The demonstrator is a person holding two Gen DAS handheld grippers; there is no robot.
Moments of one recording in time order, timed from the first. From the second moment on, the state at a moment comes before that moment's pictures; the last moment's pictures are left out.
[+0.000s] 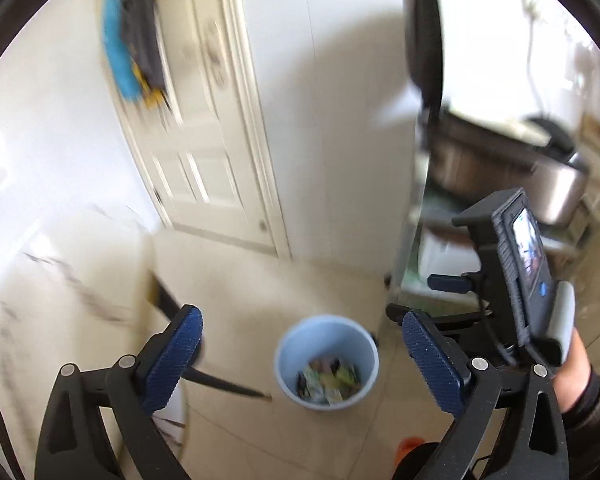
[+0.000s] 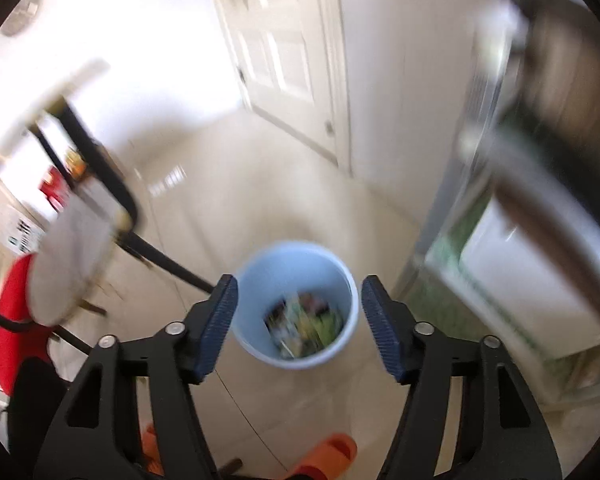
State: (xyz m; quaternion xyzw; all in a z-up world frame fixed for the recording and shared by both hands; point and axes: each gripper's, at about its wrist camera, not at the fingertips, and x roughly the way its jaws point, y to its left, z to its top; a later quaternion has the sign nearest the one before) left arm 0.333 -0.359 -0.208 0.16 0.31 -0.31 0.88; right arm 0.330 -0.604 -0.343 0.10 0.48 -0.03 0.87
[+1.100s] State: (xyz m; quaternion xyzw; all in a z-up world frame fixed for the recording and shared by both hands) left arm -0.067 -0.082 -0.051 0.02 0.02 -0.06 1.00; right arm 0.131 -0.275 0.063 -0.03 0.09 0.07 0.99
